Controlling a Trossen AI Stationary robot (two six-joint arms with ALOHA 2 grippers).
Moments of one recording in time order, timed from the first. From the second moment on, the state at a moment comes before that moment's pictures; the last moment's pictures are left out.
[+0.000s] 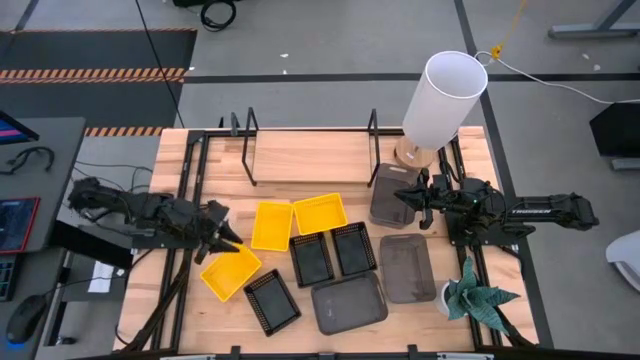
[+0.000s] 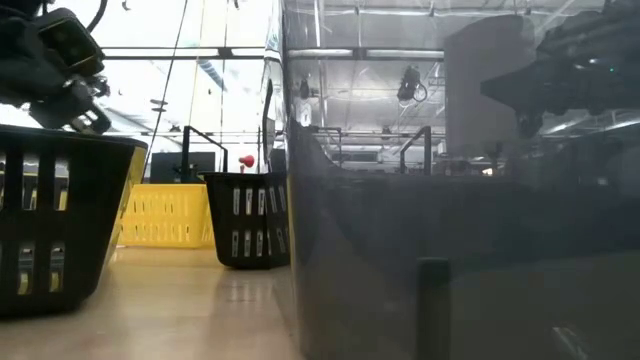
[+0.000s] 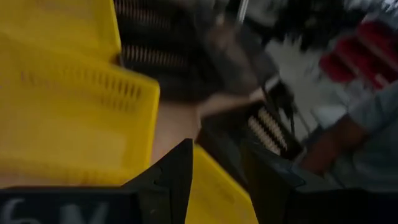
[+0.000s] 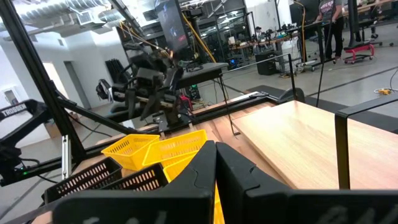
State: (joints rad) left arm -0.29 0.22 0.20 -0.38 0.08 -0.52; right arm -0.13 0.26 0.01 0.33 0.04 0.26
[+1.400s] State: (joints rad) left arm -0.95 1.16 0.74 -0.82 0.02 -0.72; right arm -0.13 0.26 0.01 0.33 0.04 0.26
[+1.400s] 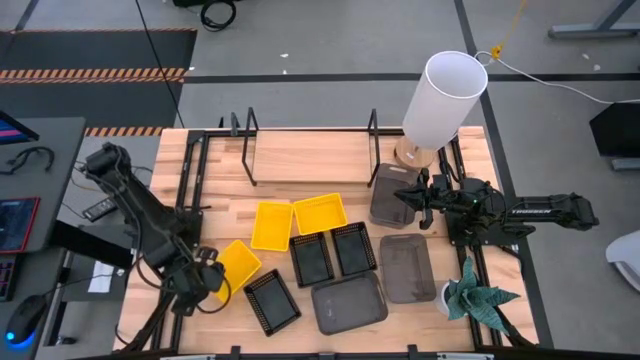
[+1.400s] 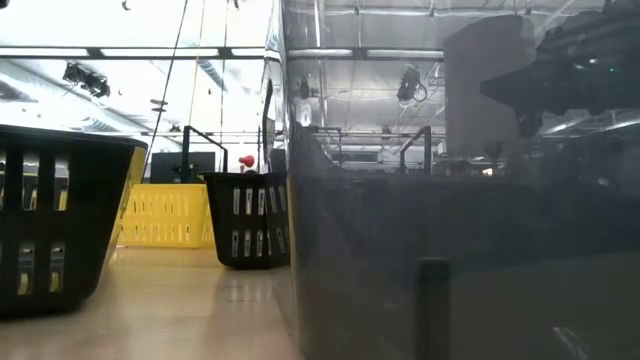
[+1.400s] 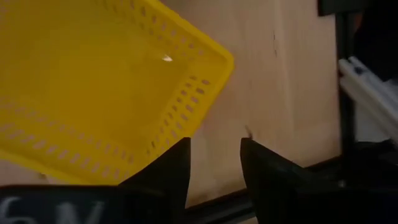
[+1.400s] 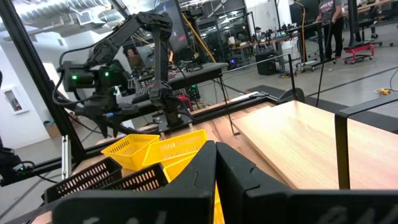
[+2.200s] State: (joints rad) left arm -1.05 1.43 0.74 -0.78 -0.15 -0.55; right arm -0.13 0.26 0.01 0.33 0.04 0.26
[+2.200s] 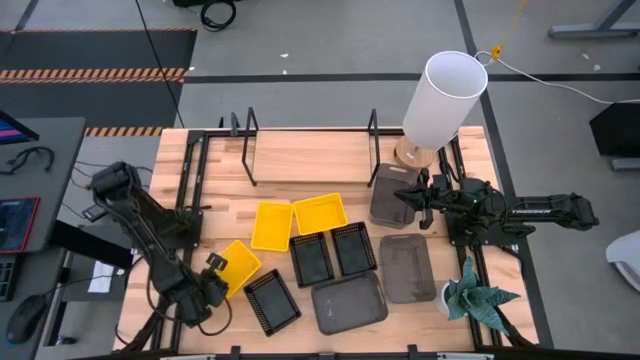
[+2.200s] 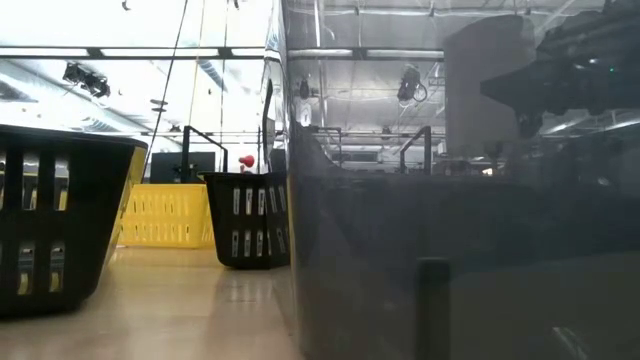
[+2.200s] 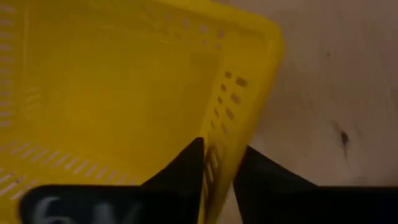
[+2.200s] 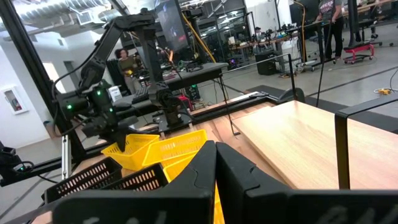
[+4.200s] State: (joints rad) left arm -0.40 1.48 1.12 -1.01 -0.30 -0.25; right arm -0.13 0.26 0.01 0.33 0.04 0.26
